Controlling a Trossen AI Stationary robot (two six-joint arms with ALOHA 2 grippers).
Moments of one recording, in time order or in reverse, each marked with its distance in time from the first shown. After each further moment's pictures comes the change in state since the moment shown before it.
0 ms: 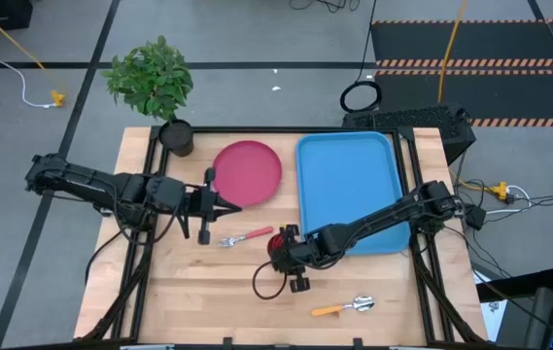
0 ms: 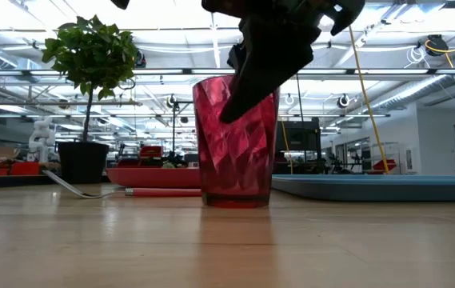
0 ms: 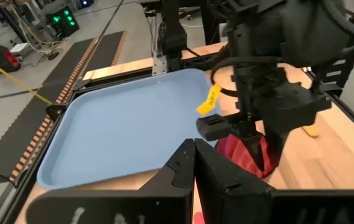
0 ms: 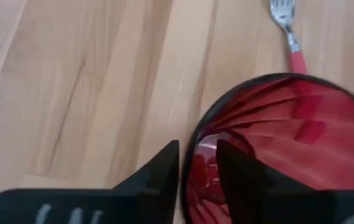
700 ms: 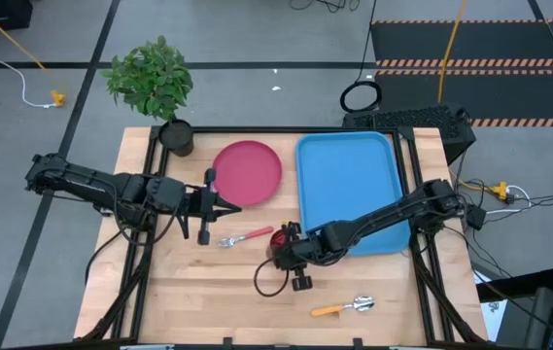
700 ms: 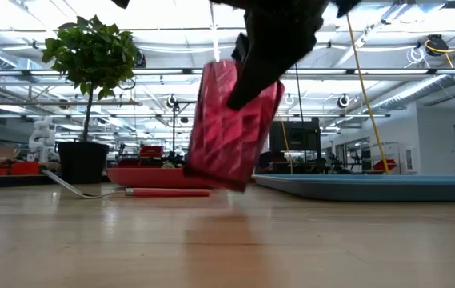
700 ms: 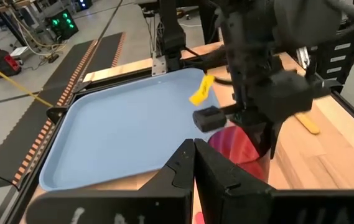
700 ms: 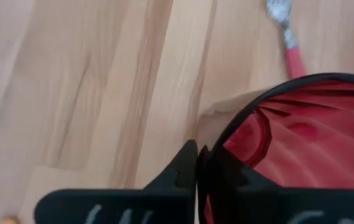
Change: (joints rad) left arm -0.002 0.000 0.000 -0.002 0.000 0.018; right arm -0.006 -0.046 -0.001 -0.034 -0.017 0.012
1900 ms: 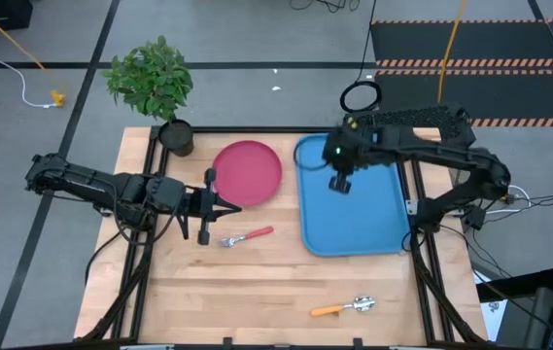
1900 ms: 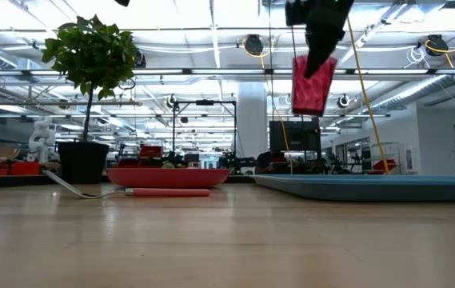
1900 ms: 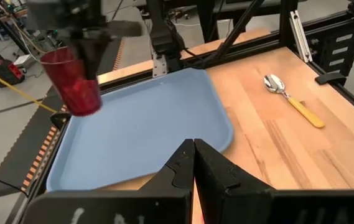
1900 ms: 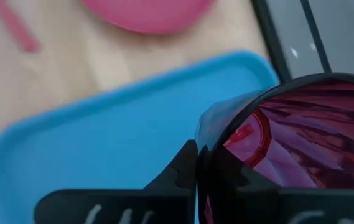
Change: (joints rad) left arm 0.001 0.000 0.000 0.000 -0.001 0.051; right arm -0.580 -0.453 0.001 -0.577 0.153 -0.132
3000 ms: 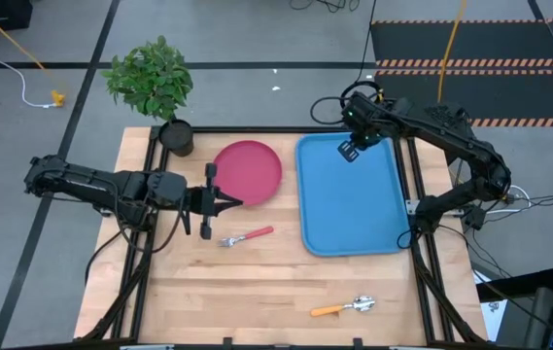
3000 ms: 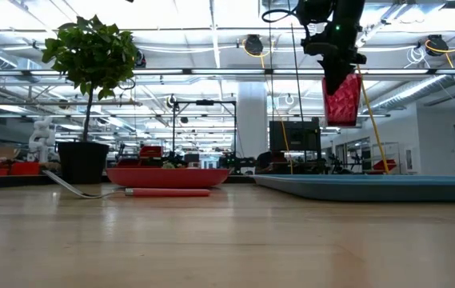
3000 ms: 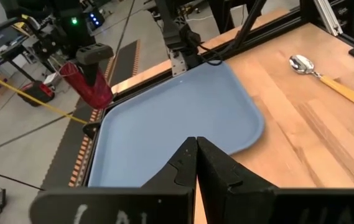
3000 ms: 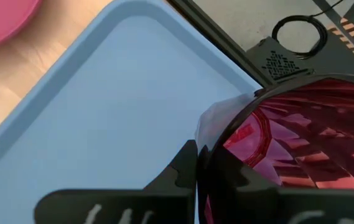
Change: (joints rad) left arm 0.051 0.000 0.000 0.014 -0.001 0.179; right arm -0.318 0.001 0.000 -0.088 -0.002 0.226
